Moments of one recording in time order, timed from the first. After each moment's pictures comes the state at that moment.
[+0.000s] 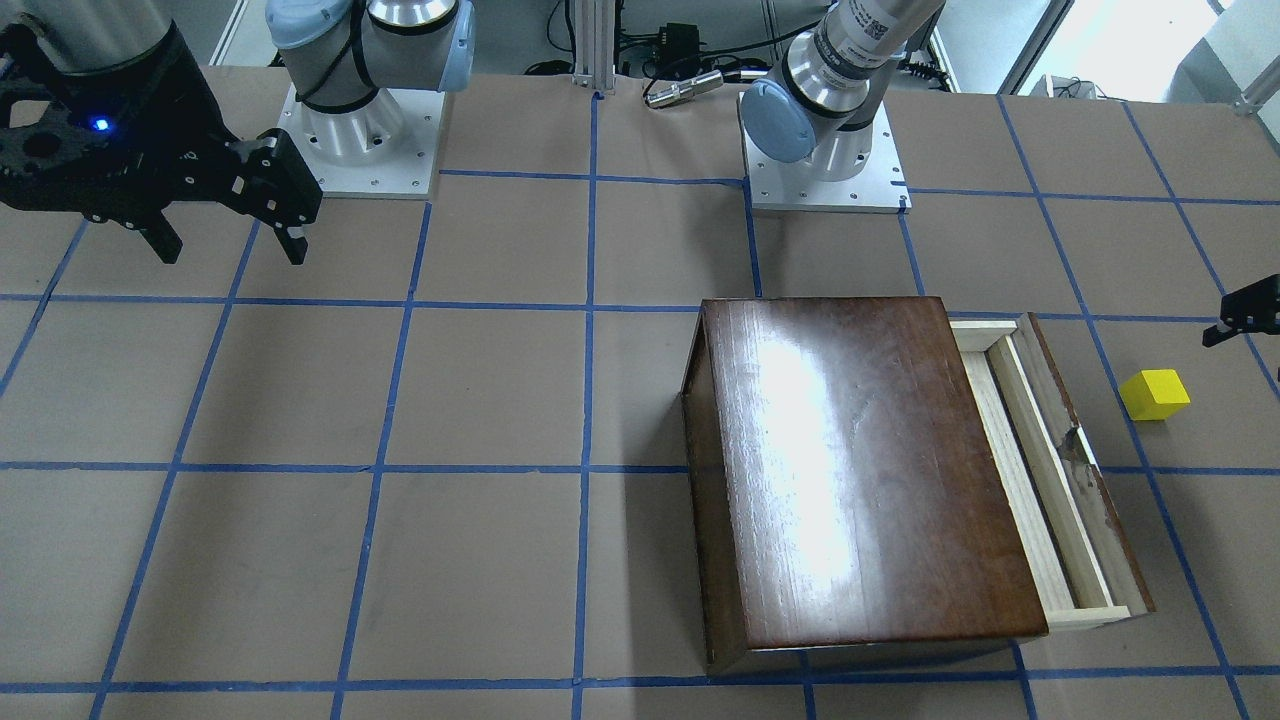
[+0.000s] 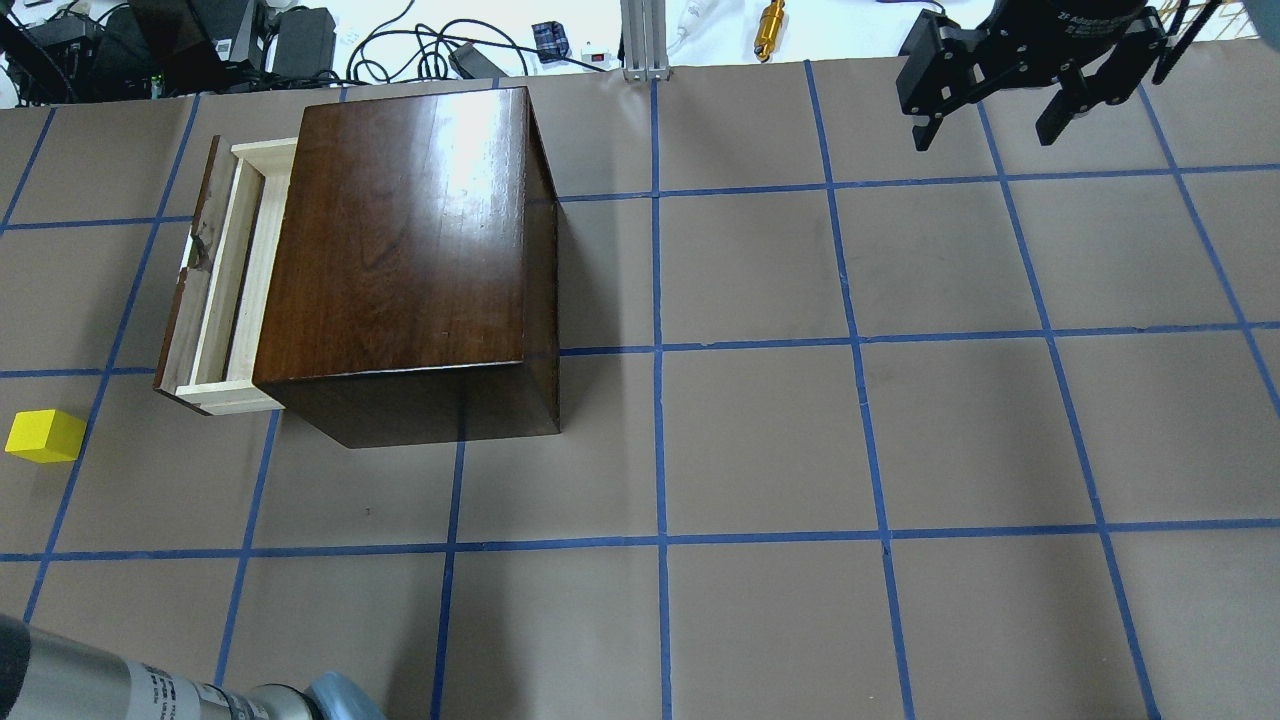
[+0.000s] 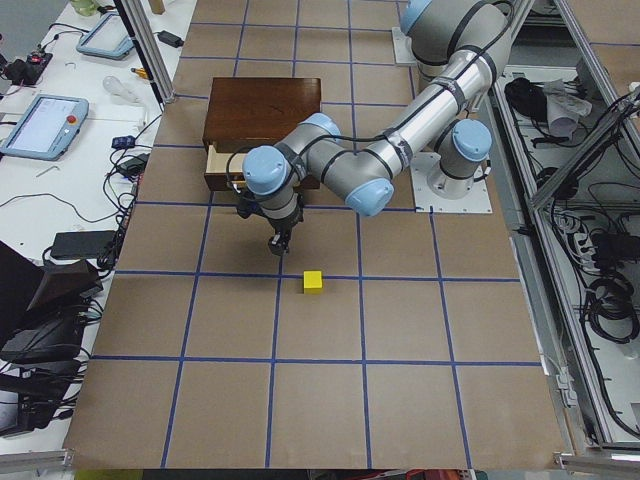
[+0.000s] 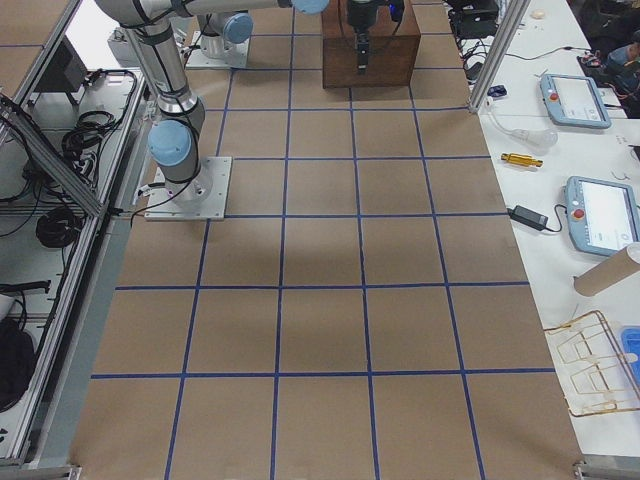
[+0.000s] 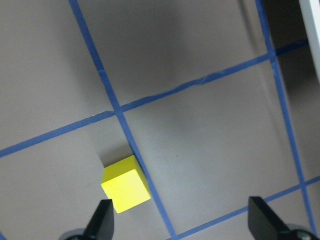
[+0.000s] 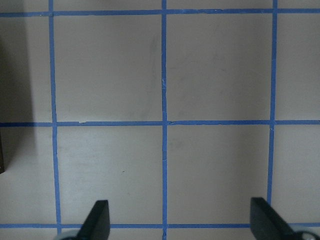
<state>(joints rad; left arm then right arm) -0.75 -1.93 -1.48 -1.46 1.59 1.36 1.54 -1.53 1.41 -1.53 -1.56 -0.04</state>
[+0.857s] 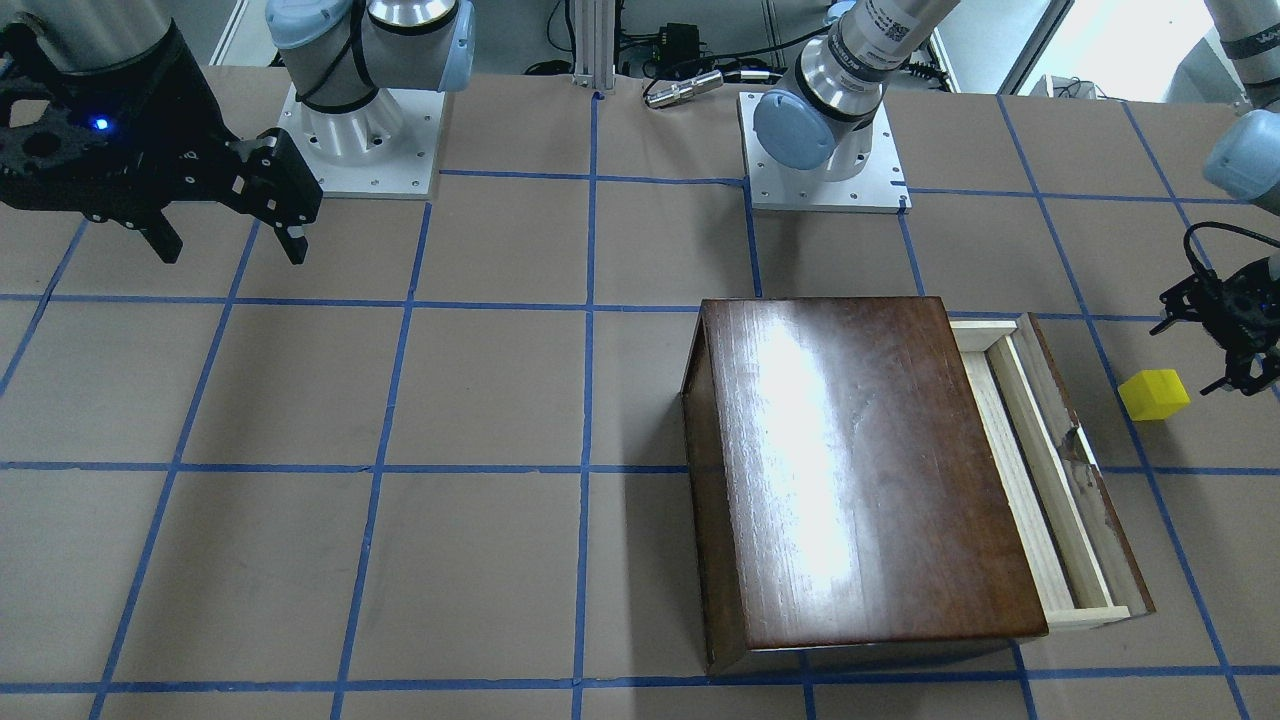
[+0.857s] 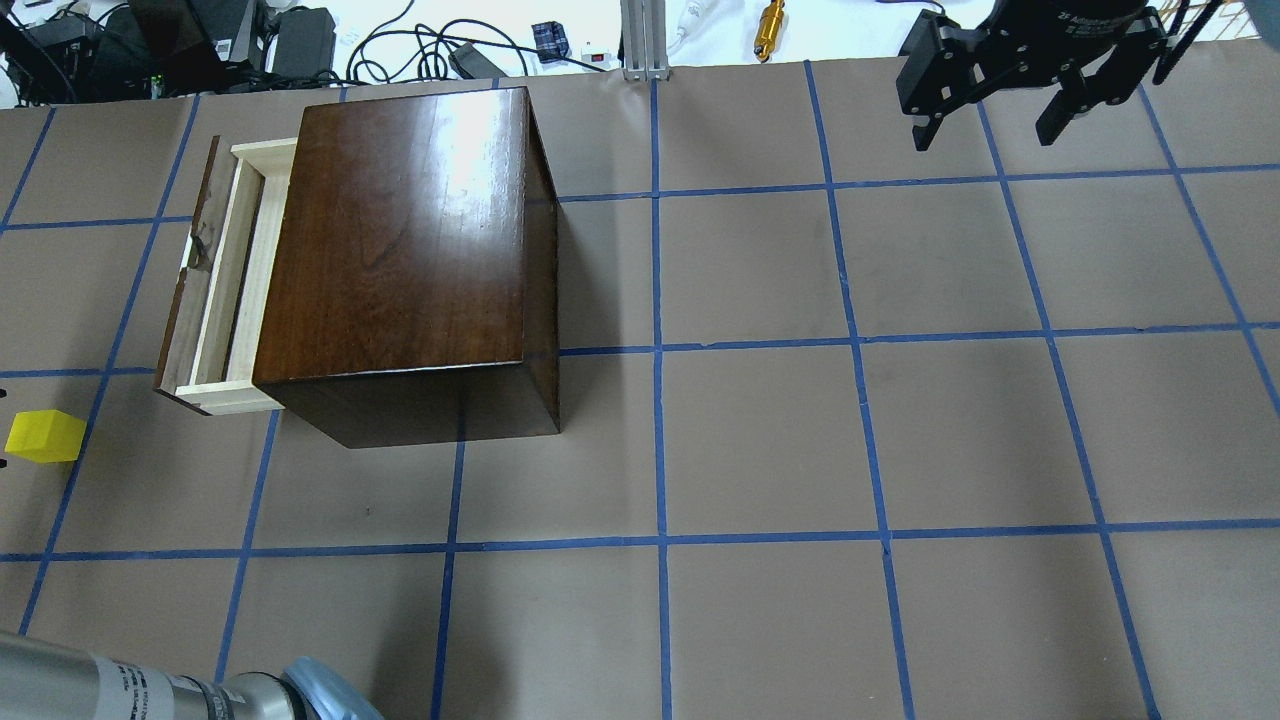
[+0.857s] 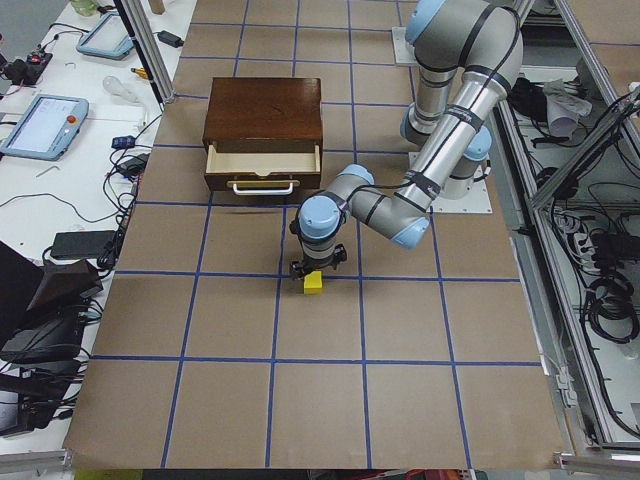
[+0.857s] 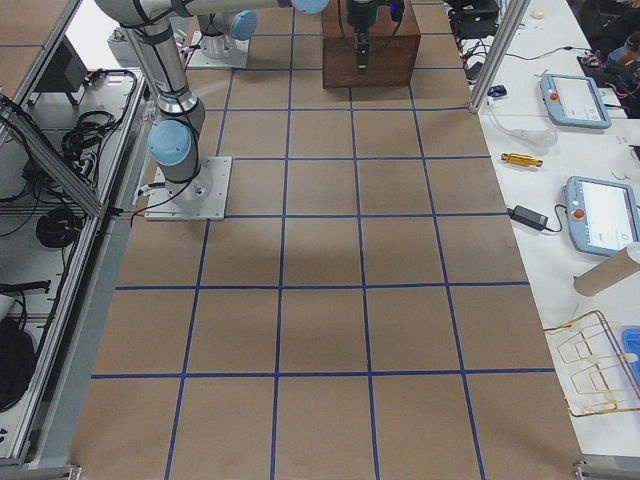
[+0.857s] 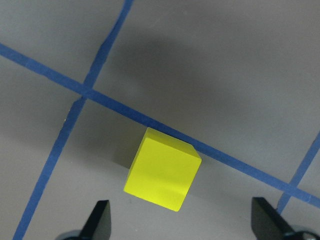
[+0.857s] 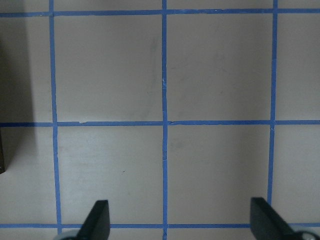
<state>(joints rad) -0.64 -1.90 -1.84 -0.97 1.56 2.17 1.54 -1.53 1.41 -1.53 -1.56 -0.04</state>
